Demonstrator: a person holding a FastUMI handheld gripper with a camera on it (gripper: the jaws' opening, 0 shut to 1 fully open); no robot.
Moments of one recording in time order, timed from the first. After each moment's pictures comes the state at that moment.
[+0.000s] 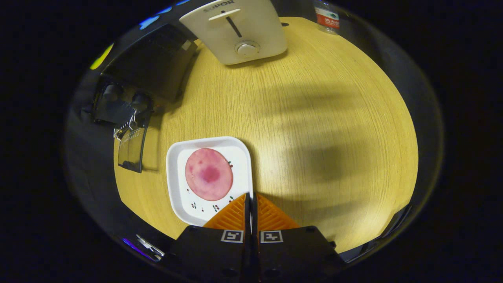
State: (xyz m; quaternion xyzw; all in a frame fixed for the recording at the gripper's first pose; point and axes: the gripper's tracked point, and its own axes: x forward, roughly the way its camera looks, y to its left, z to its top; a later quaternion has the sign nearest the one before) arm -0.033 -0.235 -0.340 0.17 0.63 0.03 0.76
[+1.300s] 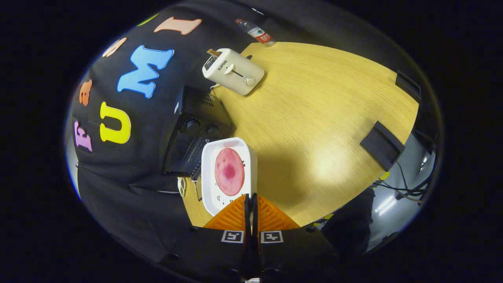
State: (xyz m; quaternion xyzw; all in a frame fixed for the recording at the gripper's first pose) arm -0.124 -0.117 -0.211 0.44 0.43 -0.01 0.78
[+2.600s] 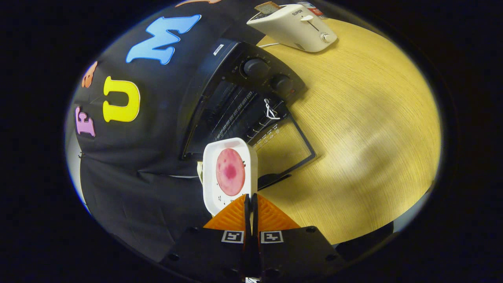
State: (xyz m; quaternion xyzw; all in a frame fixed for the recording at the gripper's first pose) arm -0.001 0.052 -0.227 0.45 0.48 0.06 0.75
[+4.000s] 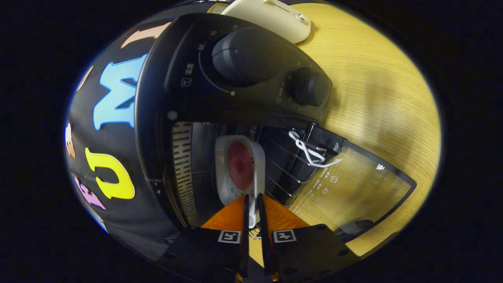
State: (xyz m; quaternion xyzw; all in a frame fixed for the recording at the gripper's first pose) arm 0.157 0.090 -0.259 0.60 0.34 -0.06 0.72
